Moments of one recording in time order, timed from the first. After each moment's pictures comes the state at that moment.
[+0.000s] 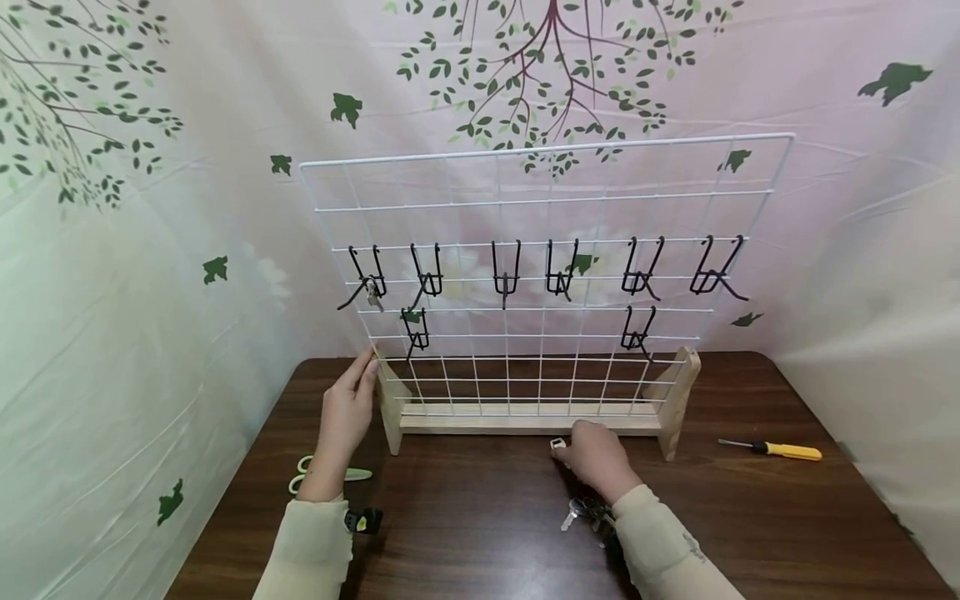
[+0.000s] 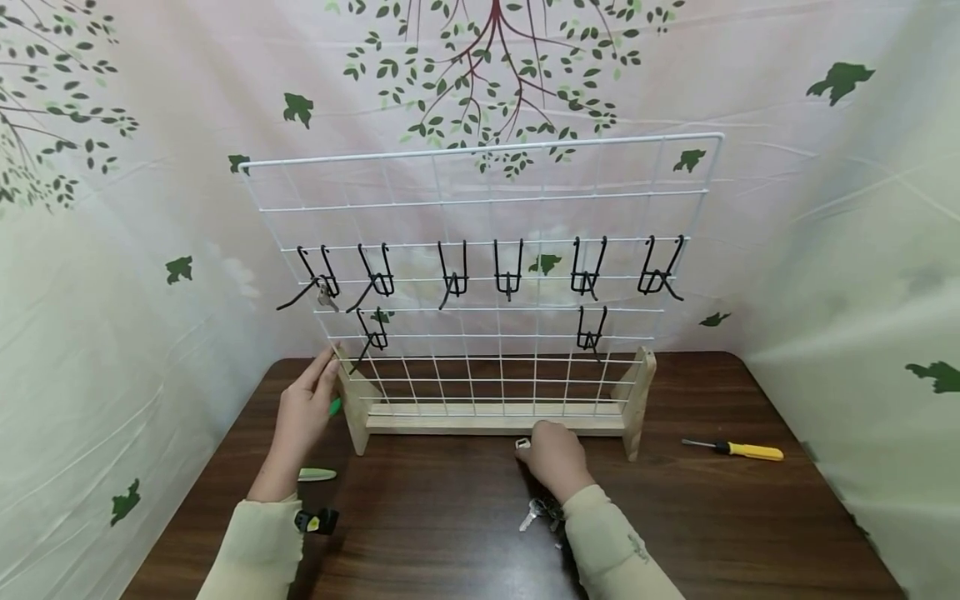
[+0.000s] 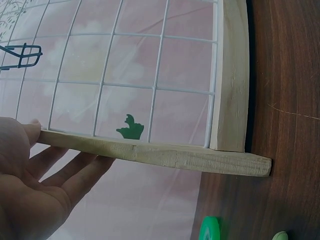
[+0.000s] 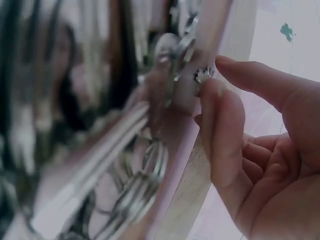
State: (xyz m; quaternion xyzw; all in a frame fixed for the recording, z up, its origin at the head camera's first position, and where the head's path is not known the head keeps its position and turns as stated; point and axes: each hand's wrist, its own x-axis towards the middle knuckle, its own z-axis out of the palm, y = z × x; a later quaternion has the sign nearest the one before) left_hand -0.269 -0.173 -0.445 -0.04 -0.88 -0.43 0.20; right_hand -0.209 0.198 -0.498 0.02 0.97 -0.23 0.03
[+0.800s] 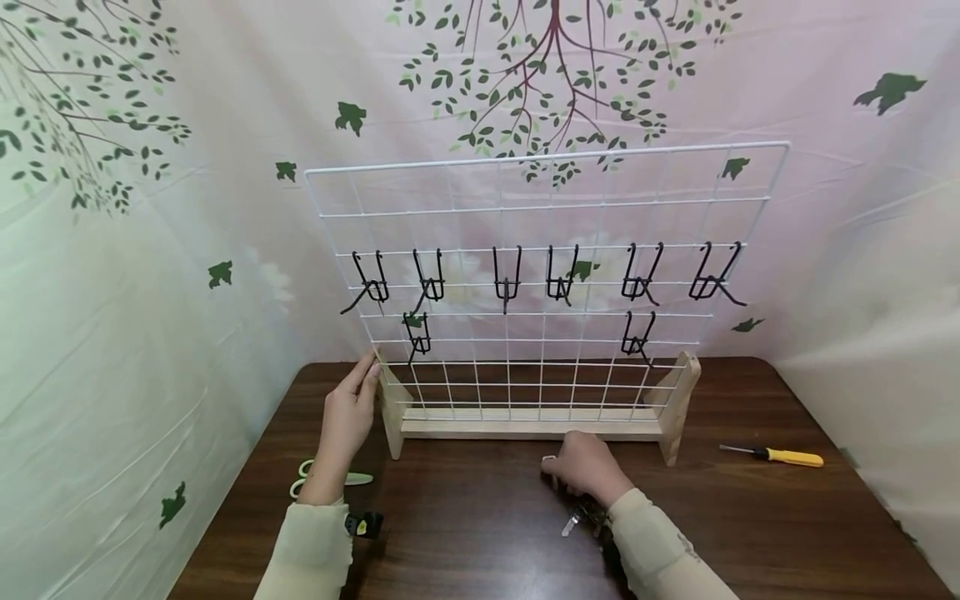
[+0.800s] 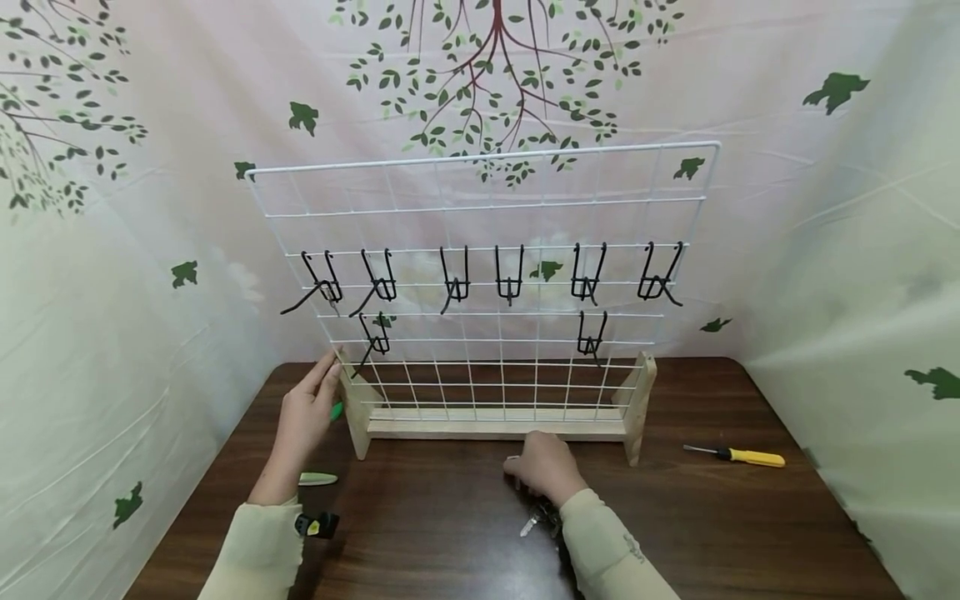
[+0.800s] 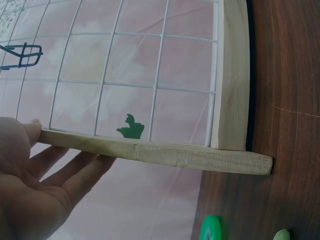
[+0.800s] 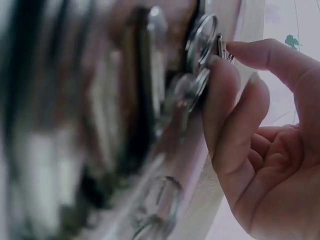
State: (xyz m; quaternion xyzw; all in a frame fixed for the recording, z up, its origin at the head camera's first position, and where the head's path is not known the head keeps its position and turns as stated) left_hand -0.271 -0.172 -0.445 -0.04 -0.88 -0.44 0.18; right_hand -0.216 0.193 -0.501 0.01 0.95 -0.31 0.09
